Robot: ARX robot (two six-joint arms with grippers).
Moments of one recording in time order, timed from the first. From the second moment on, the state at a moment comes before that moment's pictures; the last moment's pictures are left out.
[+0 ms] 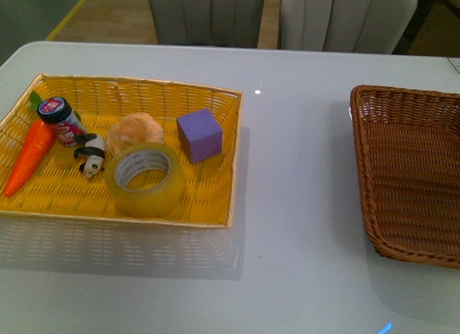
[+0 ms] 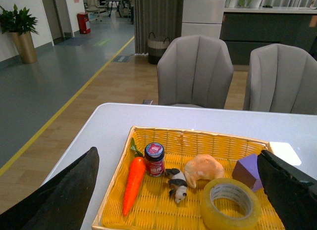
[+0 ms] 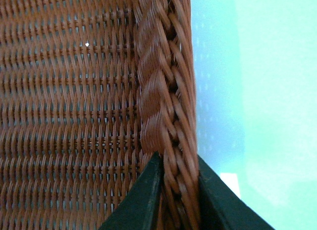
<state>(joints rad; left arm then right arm) 0.00 0.02 0.01 0.00 0.00 -0.01 -0.42 2.22 1.04 0.26 -0.23 -0.12</state>
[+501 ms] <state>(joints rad) 0.00 0.02 0.01 0.00 0.00 -0.01 -0.15 2.14 0.88 0.37 -0.22 0.09</state>
